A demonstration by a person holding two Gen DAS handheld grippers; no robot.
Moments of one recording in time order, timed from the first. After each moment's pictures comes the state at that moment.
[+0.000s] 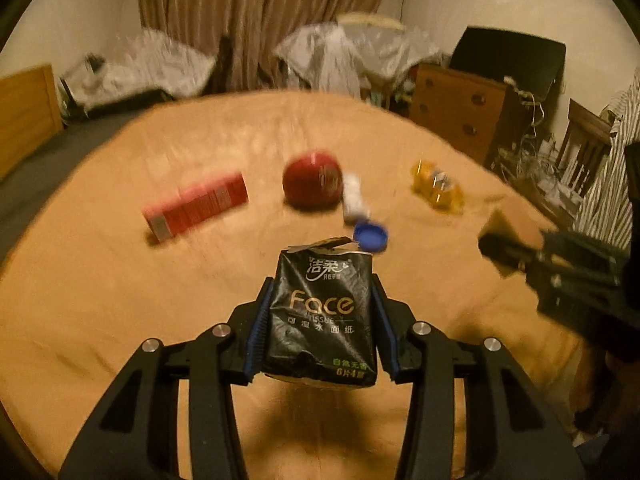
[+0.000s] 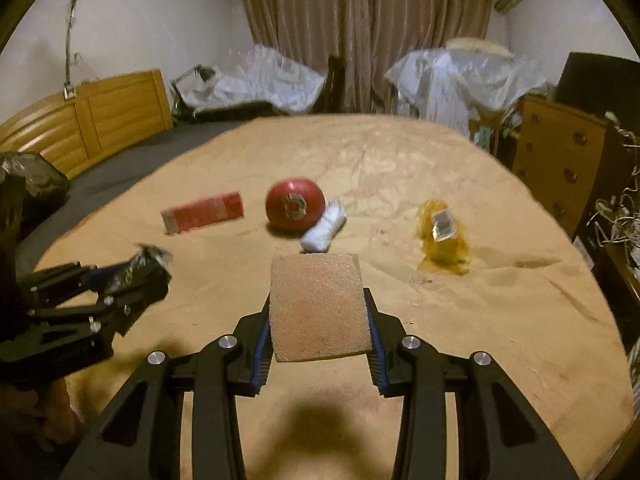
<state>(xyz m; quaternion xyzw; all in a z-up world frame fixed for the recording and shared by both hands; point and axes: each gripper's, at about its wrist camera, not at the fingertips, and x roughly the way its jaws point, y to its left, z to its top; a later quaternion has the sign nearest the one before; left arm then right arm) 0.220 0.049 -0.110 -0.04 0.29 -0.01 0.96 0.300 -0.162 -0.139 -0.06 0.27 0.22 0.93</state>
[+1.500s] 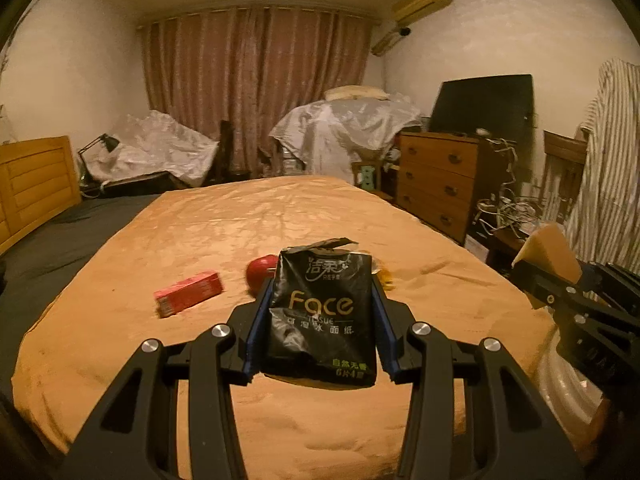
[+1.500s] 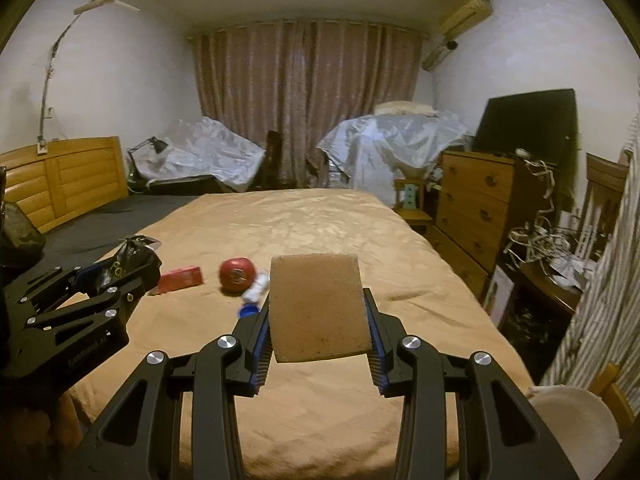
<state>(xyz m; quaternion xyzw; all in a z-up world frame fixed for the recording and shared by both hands) 0.150 -0.062 -0.027 0.00 0.17 -0.01 0.99 0.127 -0.279 -0.045 -0.03 0.16 0.11 0.98</state>
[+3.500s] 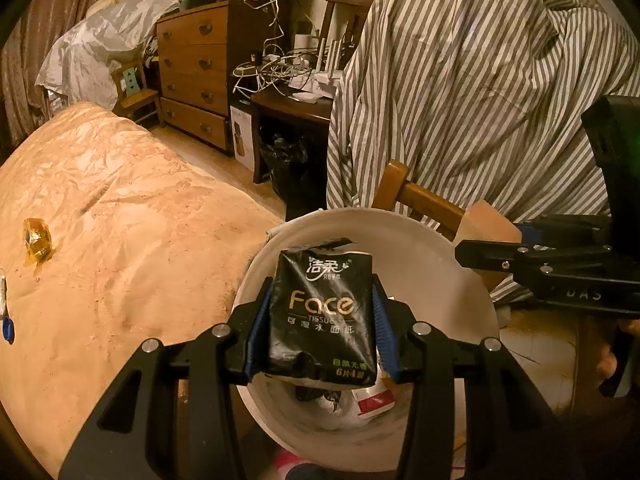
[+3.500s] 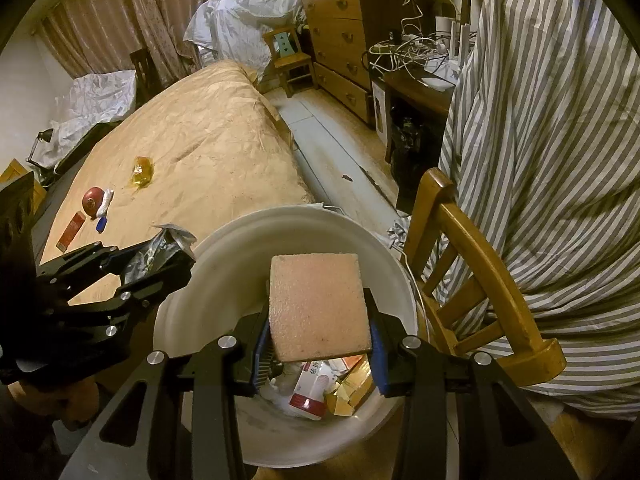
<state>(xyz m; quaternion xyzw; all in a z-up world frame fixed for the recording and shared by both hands) 0.189 -0.380 -0.091 0.10 0.39 -0.36 0.84 0.115 -0.666 -0.108 0.12 0.44 -0.02 0.89</state>
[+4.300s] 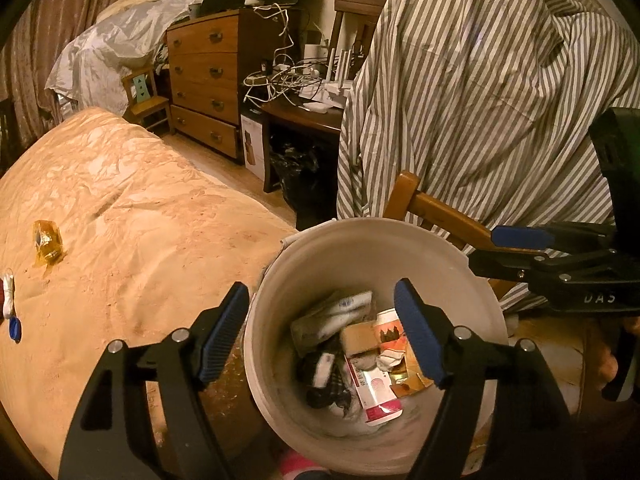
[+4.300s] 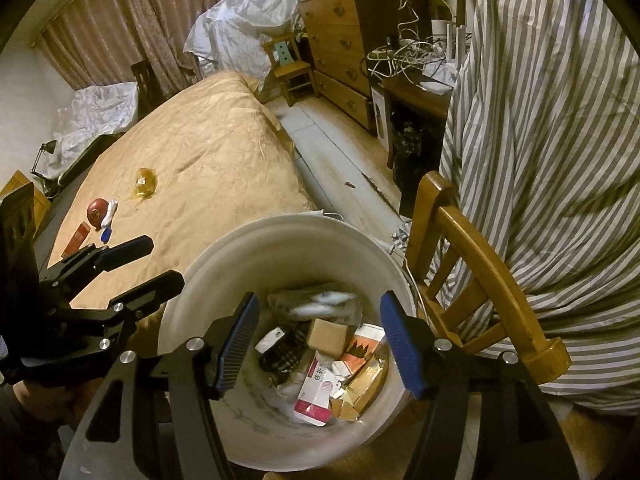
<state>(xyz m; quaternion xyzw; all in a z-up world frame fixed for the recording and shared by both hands) 0.191 -0.378 -0.085 0.10 0.37 -0.34 0.86 0.113 -0.670 -0.106 0.13 0.42 -0.02 0.90</state>
